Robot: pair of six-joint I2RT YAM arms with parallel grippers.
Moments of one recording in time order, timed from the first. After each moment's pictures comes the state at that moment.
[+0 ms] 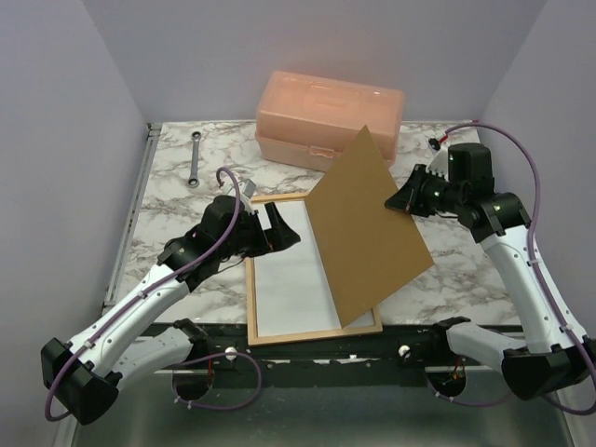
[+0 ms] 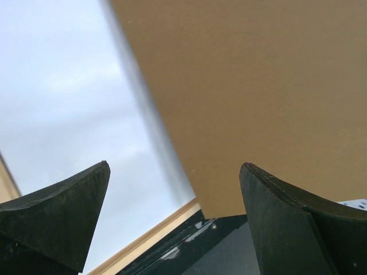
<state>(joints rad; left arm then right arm) -0.65 0.93 0.84 -0.44 0.15 -0.82 0.25 1.10 1.27 -0.82 -0.35 0.46</state>
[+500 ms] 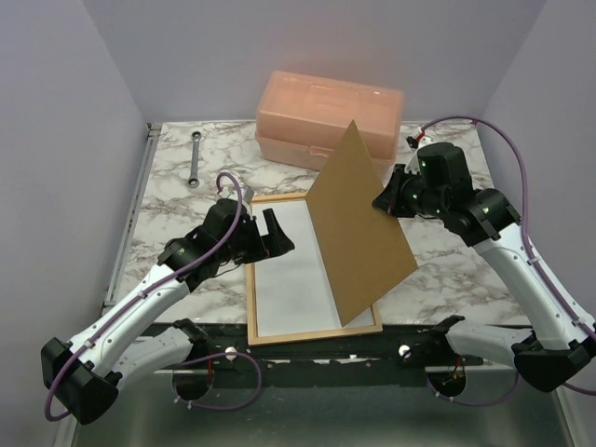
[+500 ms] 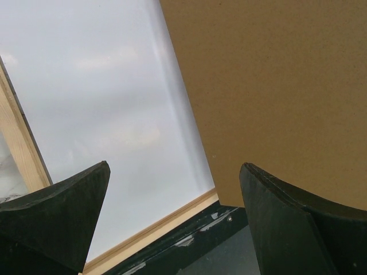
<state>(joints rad) -0.65 0.93 0.84 -0.57 0.10 -0.81 0.51 1.14 1.38 -0.87 -0.03 0.50</state>
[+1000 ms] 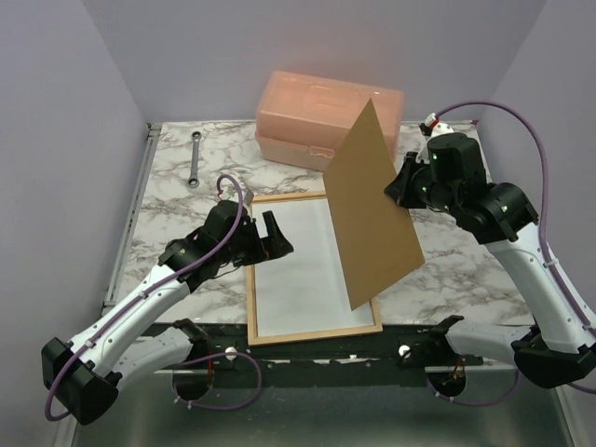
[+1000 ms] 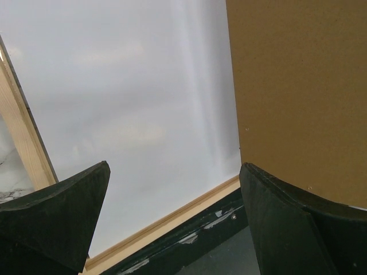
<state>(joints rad) -0.65 0.93 0.83 -0.58 0.09 -0.81 0.58 1.17 1.56 -0.97 0.15 0.47</state>
